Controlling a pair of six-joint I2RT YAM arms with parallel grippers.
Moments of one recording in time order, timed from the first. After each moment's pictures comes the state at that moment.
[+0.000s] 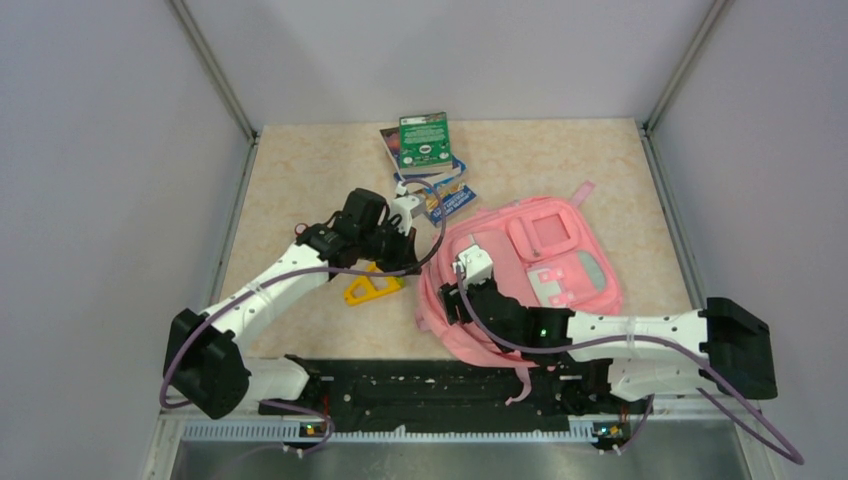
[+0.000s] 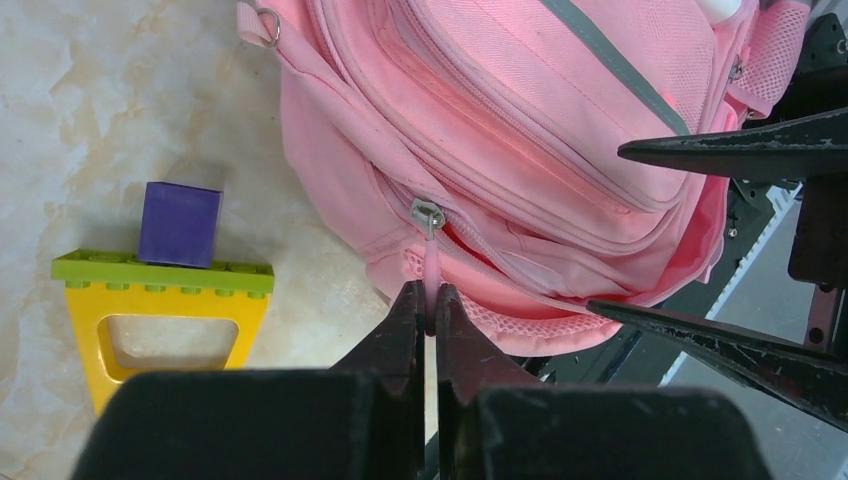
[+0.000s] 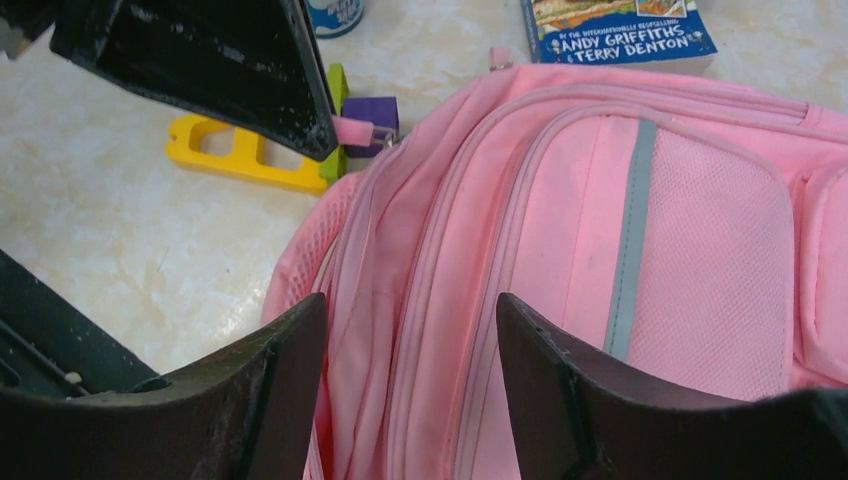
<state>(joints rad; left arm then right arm) -0.57 1.28 0.99 -0.52 0.45 -0.10 1.31 1.17 0.63 0.12 0.69 0.29</state>
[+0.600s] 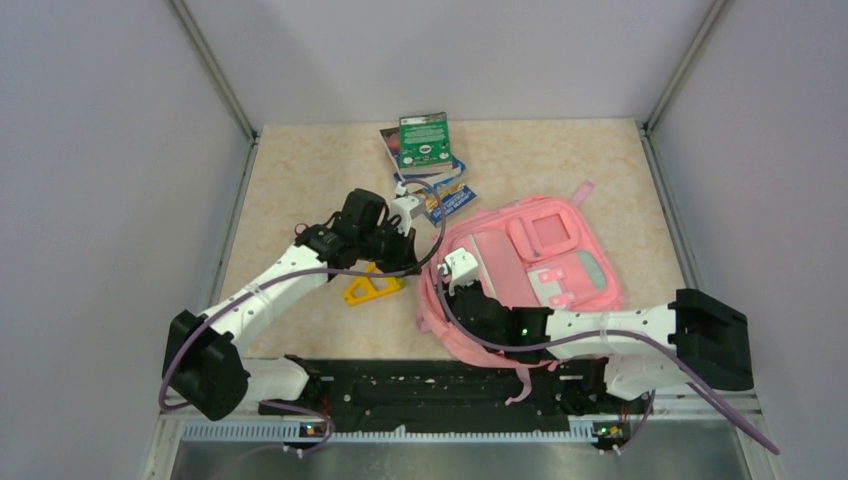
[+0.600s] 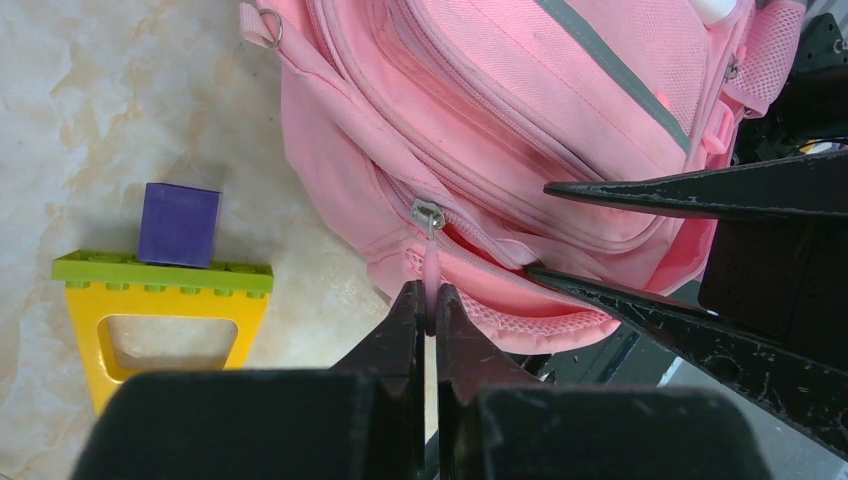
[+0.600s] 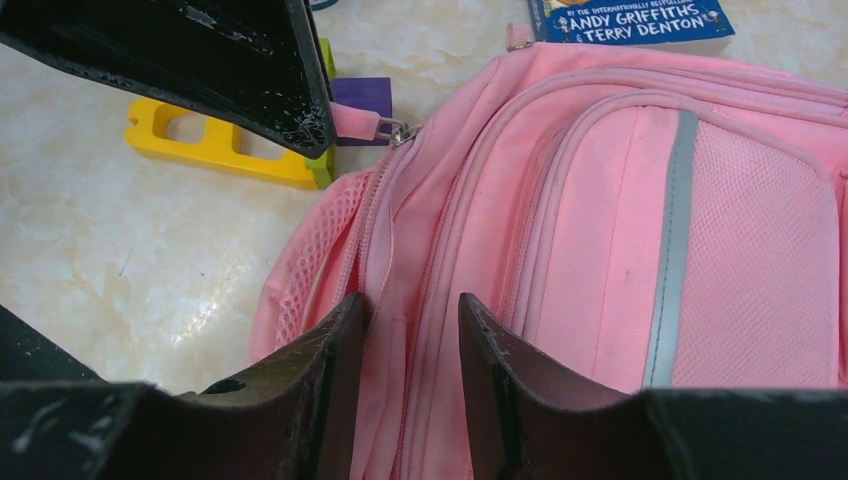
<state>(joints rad) -0.57 1.28 0.98 -0.52 0.46 -0.10 1.31 1.30 0.66 0.16 0.72 0.29</state>
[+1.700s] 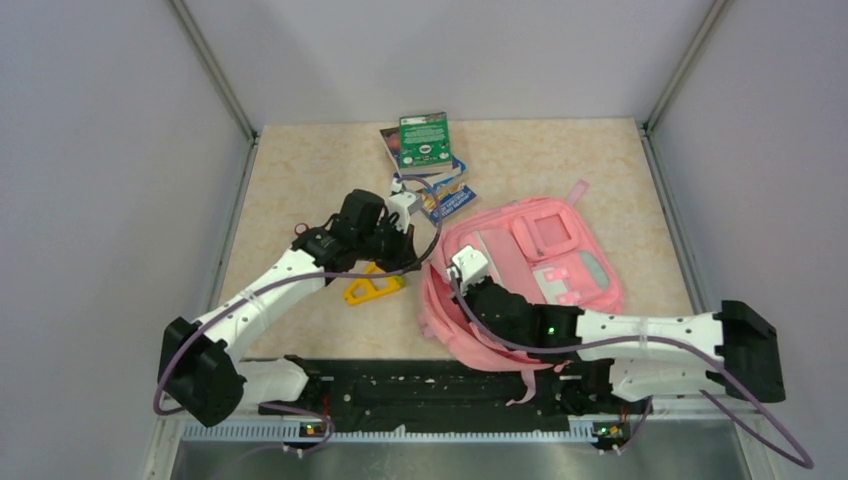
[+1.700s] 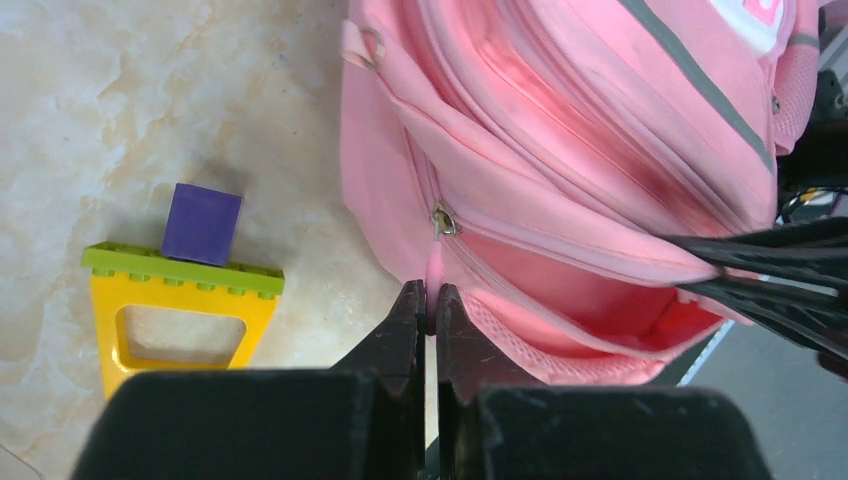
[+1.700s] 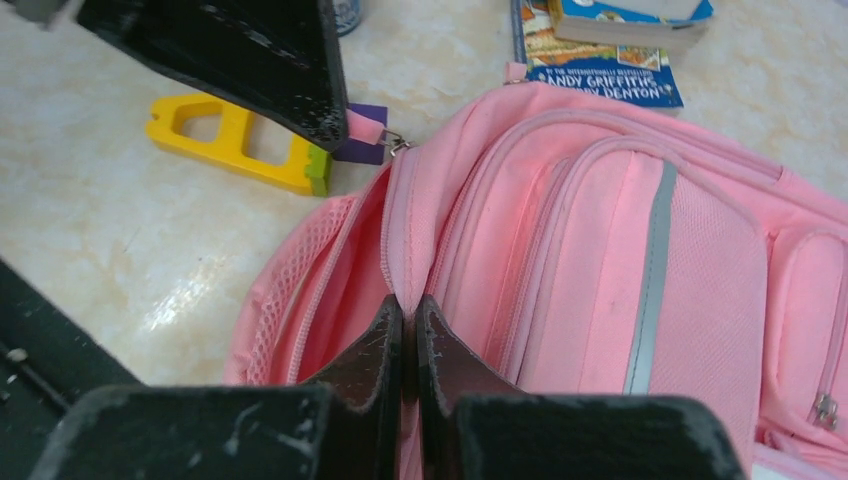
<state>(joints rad) -0.58 1.25 0.98 -0.49 0.38 -0.15 1.32 1.15 0.67 0.08 0.67 0.13</state>
